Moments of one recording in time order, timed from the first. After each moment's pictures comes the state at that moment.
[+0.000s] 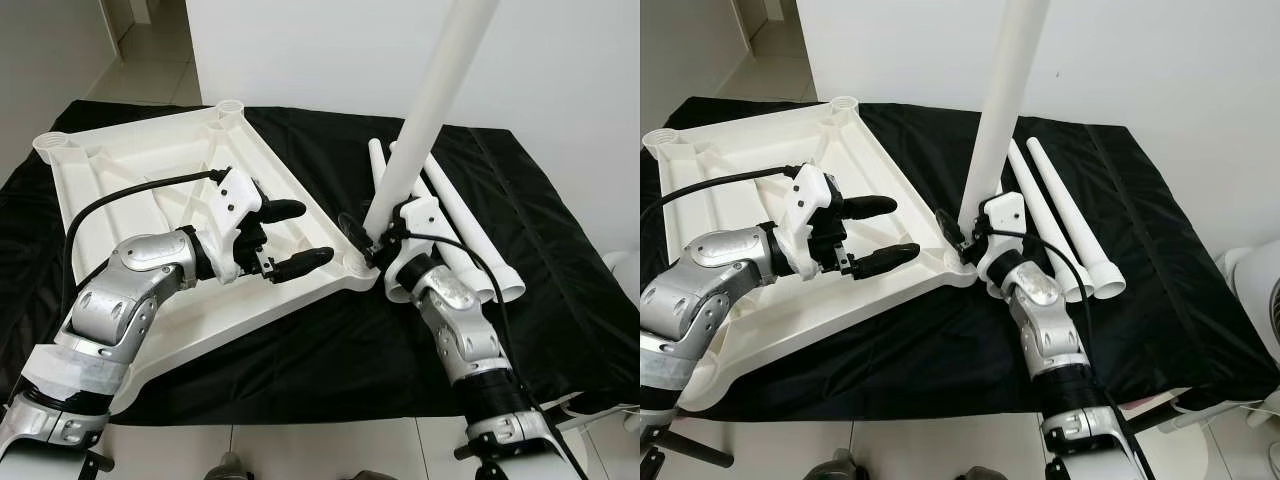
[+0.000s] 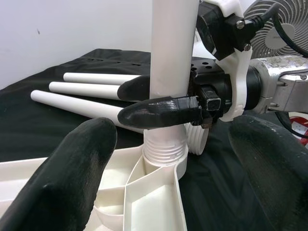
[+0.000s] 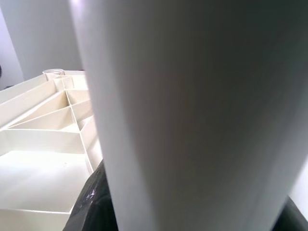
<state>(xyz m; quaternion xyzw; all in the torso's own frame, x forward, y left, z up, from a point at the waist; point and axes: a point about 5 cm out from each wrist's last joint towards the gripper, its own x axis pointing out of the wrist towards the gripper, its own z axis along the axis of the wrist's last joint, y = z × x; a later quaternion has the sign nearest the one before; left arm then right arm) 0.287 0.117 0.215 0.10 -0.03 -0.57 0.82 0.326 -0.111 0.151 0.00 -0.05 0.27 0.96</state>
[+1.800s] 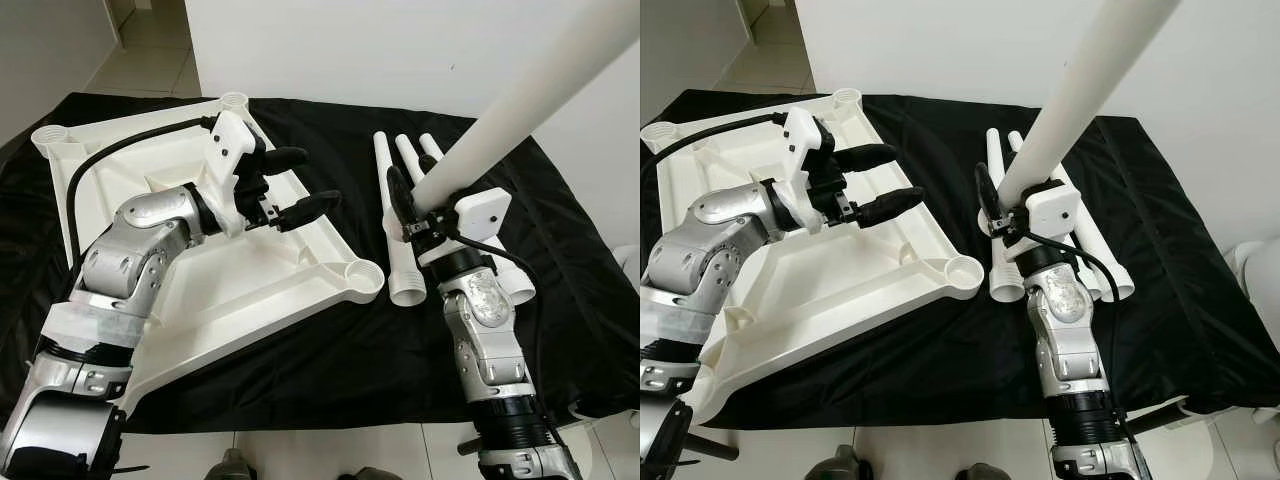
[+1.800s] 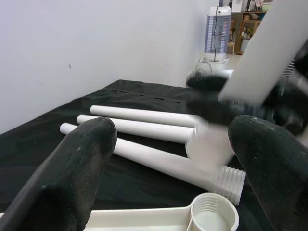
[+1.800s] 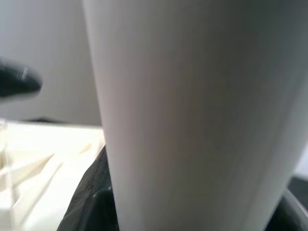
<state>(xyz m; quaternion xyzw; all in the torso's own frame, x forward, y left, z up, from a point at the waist) 0.316 0.112 0.251 0.07 -0.10 -0.55 0.83 0.291 -0.127 0.191 -0.01 -0.23 0.16 0.96</state>
